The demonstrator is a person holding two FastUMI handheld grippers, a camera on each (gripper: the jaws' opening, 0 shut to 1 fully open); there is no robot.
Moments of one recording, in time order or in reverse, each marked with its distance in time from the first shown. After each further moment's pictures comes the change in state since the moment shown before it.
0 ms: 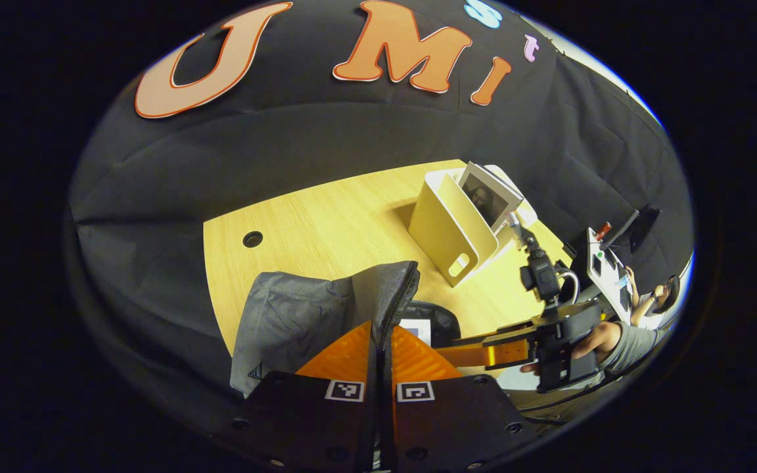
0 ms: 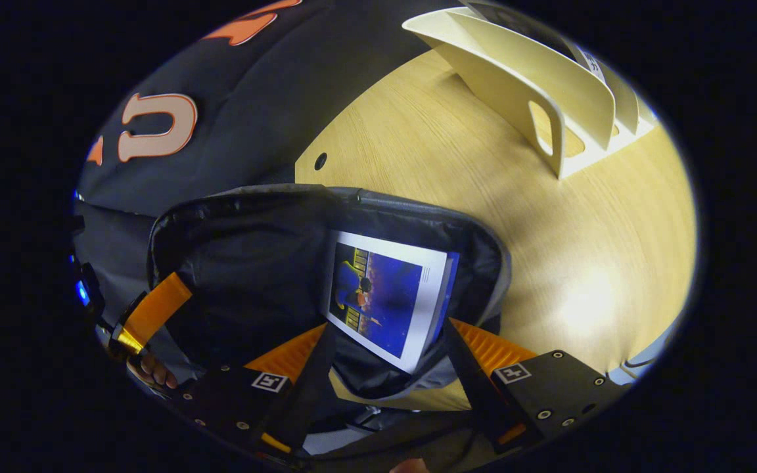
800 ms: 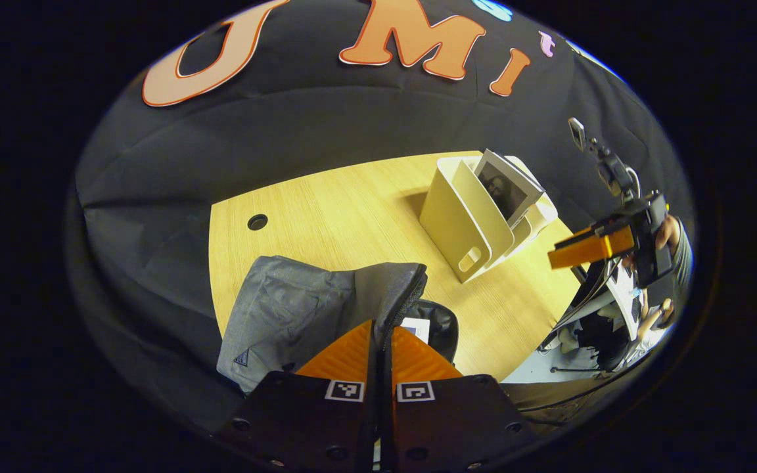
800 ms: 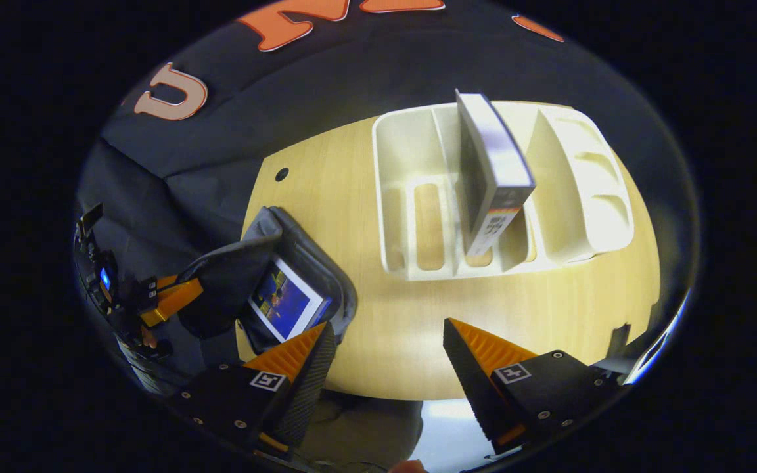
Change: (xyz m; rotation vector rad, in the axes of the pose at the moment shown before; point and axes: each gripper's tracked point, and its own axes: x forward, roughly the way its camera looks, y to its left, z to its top) left arm 0.029 -0.019 -0.012 -0.060 0.055 0.085; right arm -0.165 -0.097 0.139 -0.323 0.015 -0.305
